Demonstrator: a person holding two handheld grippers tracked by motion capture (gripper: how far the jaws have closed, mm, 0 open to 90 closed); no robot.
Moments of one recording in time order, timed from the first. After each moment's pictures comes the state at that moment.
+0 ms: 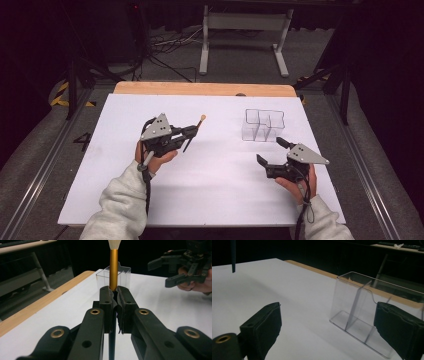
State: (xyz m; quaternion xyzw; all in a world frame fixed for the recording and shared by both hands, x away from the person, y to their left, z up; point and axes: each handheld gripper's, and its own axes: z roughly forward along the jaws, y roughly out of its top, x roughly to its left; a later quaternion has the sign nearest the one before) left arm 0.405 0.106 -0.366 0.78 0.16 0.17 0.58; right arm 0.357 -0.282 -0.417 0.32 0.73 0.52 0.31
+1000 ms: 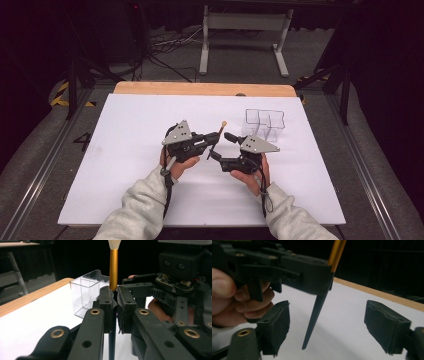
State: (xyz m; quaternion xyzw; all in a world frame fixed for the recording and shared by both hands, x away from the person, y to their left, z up) left arm 0.404 0.061 -0.393 0.75 0.16 0.11 0.63; right arm 0.380 -0.169 -0.414 0.26 0.73 0.60 0.21
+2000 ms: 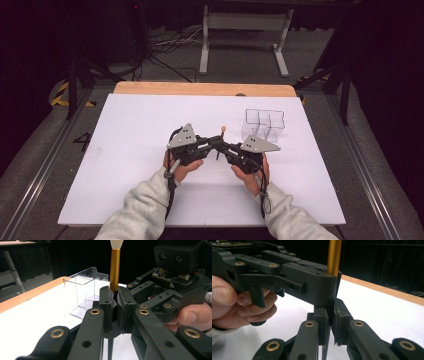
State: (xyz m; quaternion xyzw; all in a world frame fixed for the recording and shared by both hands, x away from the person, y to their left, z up) left arm 0.400 0.051 -0.399 0.76 0.15 0.11 0.63; right arm 0.379 -0.172 -0.414 0.26 0.74 0.59 0.20
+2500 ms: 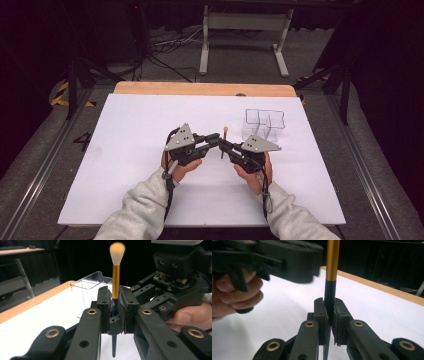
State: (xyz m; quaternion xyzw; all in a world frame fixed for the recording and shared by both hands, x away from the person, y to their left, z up) left arm 0.395 0.058 -0.393 0.75 0.15 0.15 0.63; right arm 0.380 -0.178 -0.414 0.27 0.75 0.56 0.22
